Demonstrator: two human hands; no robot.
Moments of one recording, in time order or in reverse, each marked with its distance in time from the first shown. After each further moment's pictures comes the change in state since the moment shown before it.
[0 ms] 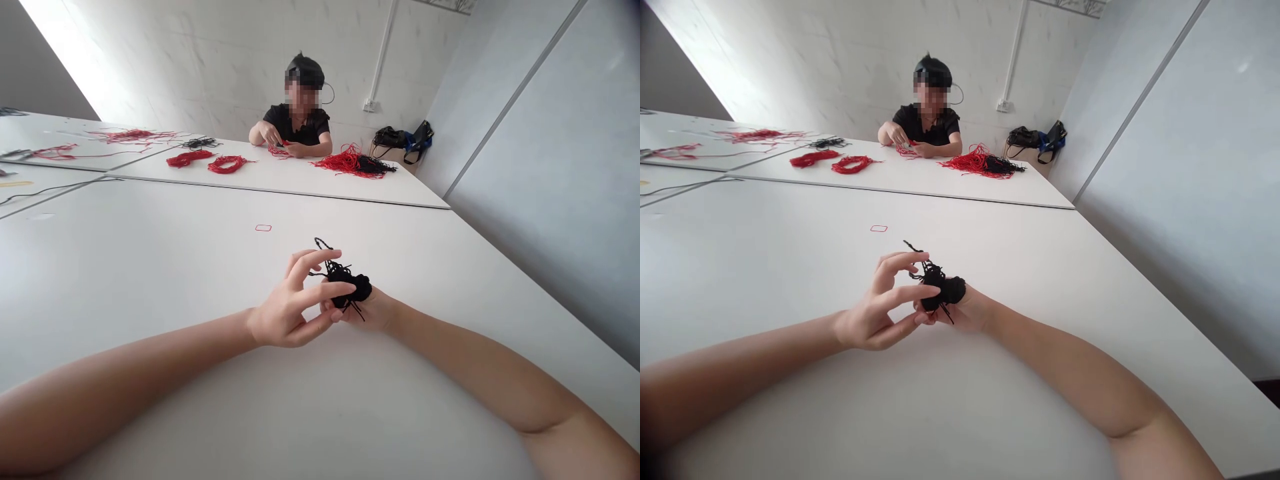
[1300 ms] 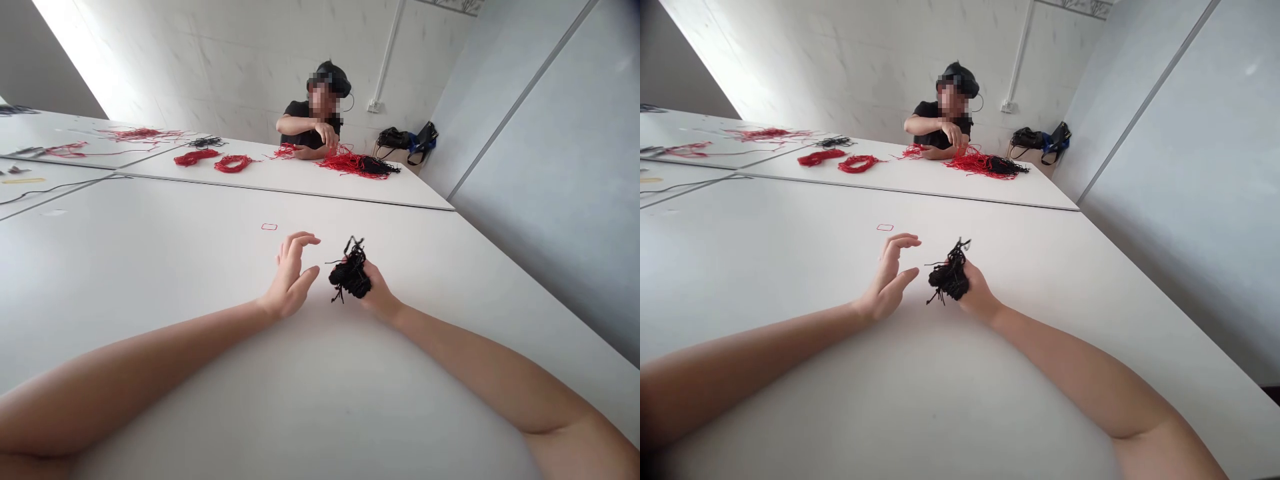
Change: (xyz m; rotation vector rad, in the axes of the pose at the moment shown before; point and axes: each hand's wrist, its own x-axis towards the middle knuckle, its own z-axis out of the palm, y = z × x) left_hand -0.018 -0.020 0.005 -0.041 0.082 -0.692; right_hand 0.002 0.010 -0.010 -0.643 0.520 -0.381
